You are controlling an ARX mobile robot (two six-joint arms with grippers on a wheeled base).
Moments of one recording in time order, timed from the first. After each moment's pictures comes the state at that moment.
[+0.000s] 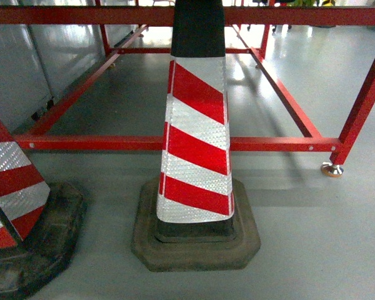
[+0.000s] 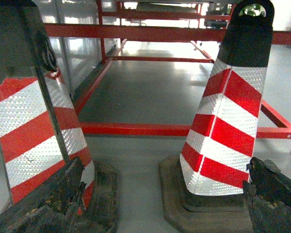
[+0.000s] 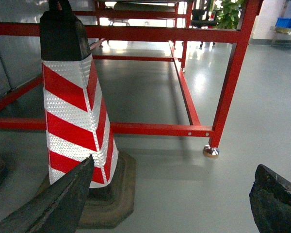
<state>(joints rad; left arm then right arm) 0.00 0.01 0.01 0.00 0.00 -0.01 0.00 0.01 0.01 0.00 0.00 -0.01</state>
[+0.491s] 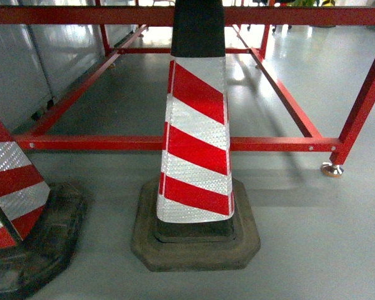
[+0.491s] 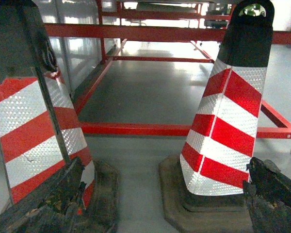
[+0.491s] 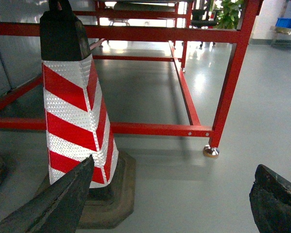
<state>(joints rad) 0.00 0.01 0.01 0.00 0.00 -0.01 0.00 0.01 0.01 0.00 0.00 -0.01</state>
